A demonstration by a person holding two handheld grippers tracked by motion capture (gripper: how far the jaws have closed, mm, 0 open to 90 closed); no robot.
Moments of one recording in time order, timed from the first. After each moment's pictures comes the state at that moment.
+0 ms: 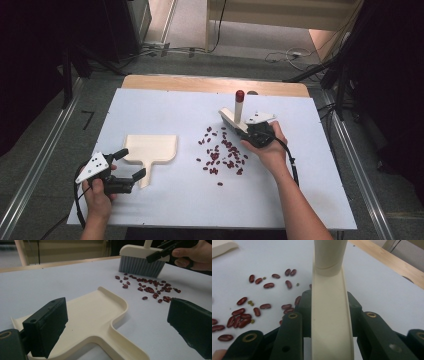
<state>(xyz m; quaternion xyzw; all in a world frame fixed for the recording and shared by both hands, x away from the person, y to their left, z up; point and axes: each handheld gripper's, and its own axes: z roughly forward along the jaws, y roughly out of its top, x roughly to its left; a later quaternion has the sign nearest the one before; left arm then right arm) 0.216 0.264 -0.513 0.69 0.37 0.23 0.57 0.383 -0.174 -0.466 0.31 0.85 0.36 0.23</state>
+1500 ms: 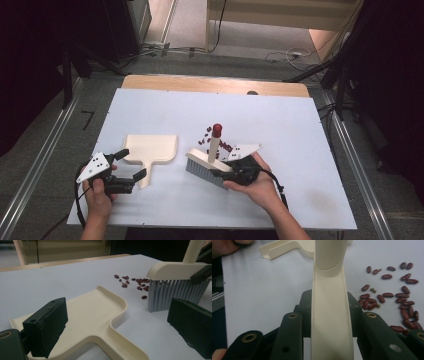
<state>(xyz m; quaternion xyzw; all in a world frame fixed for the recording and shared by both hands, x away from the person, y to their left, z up) 0.216 0.262 -0.513 0.70 0.37 0.23 0.57 0.289 -0.139 -0.471 0.21 0.89 0.41 0.05</state>
